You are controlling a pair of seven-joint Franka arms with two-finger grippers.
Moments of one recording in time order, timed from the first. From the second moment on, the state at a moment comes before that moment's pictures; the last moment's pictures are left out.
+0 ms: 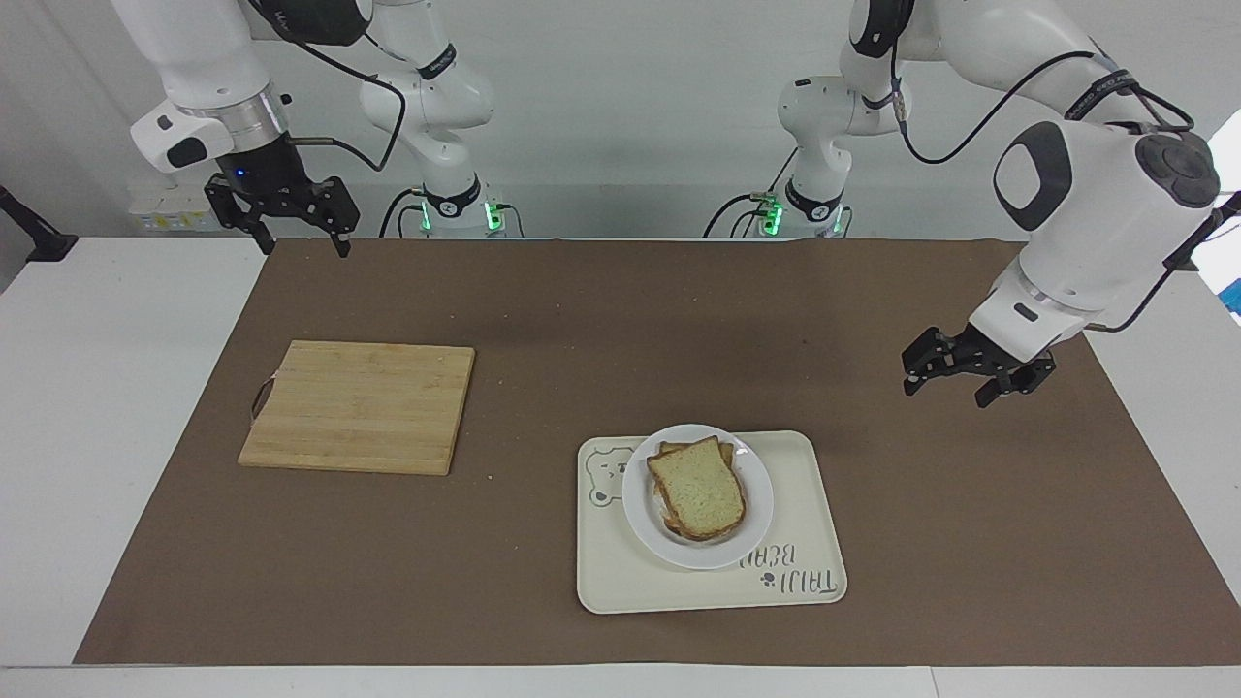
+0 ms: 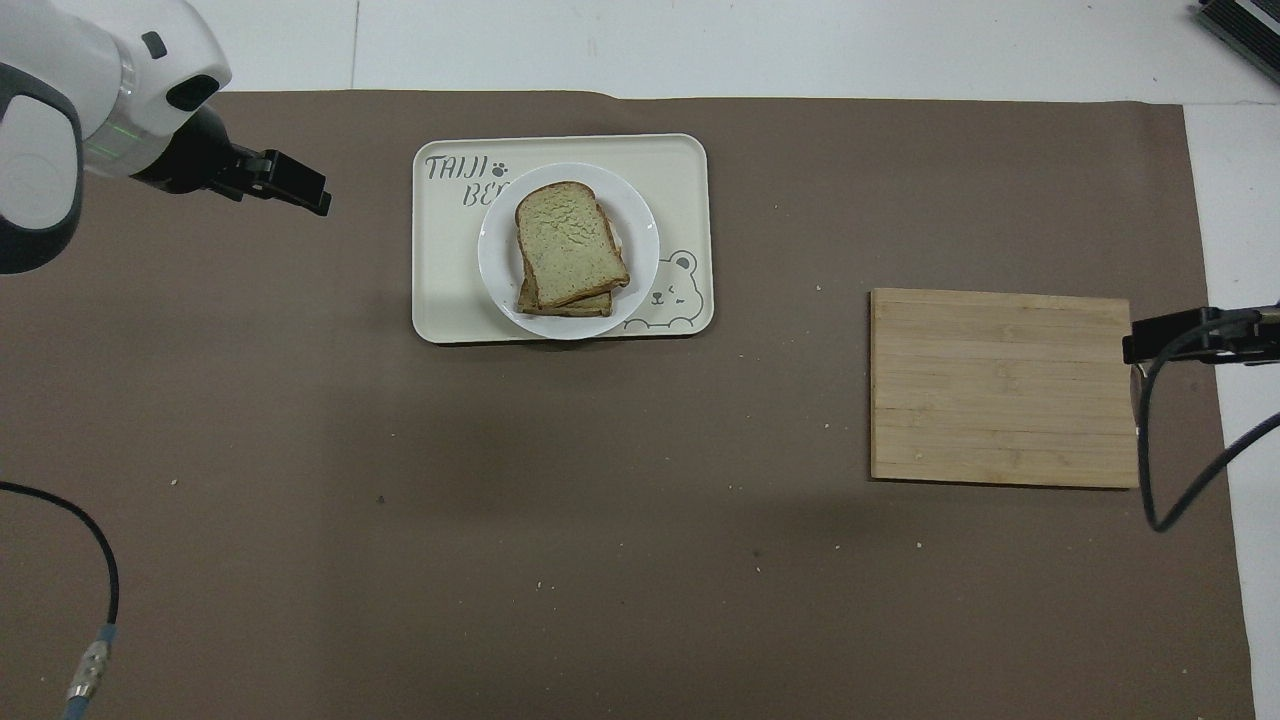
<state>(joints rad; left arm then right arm) -0.06 0.34 -0.03 -1.30 -0.09 1.68 0.08 0.05 -0.08 -0.08 -1.64 -0.02 1.60 0.01</state>
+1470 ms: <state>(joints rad) -0.05 0.04 -0.02 -1.56 -0.05 1.58 -0.02 0.04 -0.08 -0.08 -1.64 -0.02 1.60 0.01</state>
